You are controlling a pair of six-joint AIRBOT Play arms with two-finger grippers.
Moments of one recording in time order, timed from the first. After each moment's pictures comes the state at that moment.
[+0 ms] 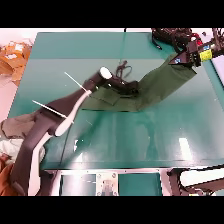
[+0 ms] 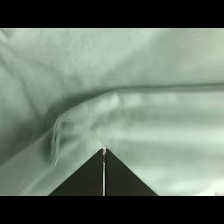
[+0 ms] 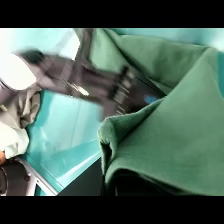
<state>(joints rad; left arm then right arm) -0.53 -2.17 2.06 0.60 -1.01 -1.44 -0.24 -1.60 1.90 -0.73 1.73 1.41</state>
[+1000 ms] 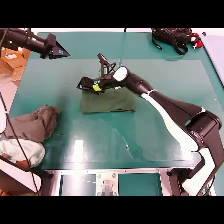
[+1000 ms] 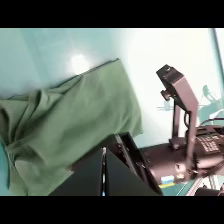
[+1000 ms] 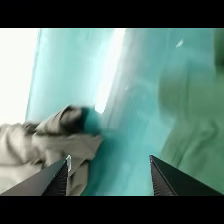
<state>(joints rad) 0.10 -1.79 2.08 0.68 -1.55 -1.35 0.60 -1.87 1.69 -0.71 0.74 1.61</state>
